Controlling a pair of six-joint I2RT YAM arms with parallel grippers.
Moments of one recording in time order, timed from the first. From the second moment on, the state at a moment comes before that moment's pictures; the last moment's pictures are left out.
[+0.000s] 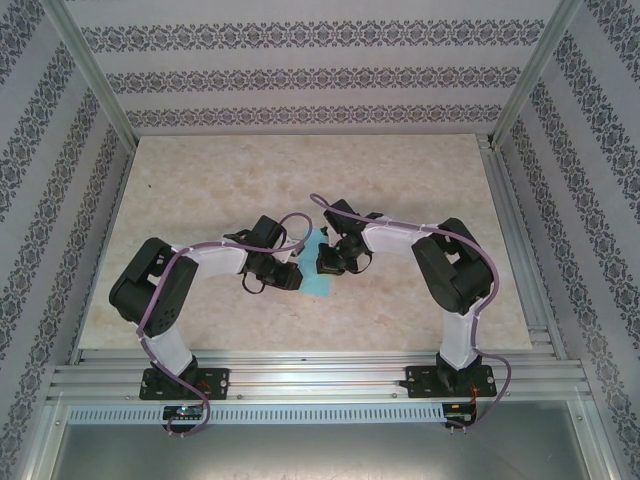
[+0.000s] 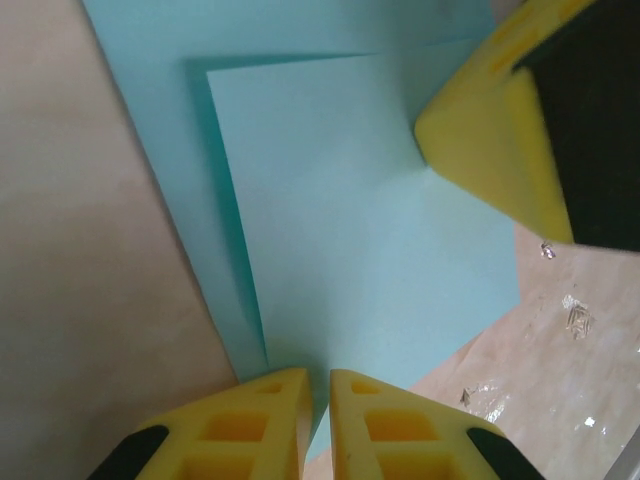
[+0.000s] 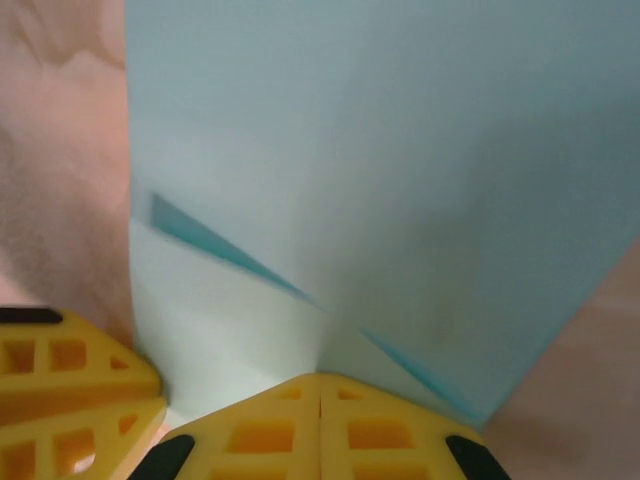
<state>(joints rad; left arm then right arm) -0.55 1.74 0.87 -0.33 0.51 -0.25 0.63 1.93 1.17 -0.49 -0.41 0.55</state>
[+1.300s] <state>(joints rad) -0.55 1.86 1.03 -0.39 0.69 -0.21 0.63 1.94 1.18 -0.51 -0.41 0.54</state>
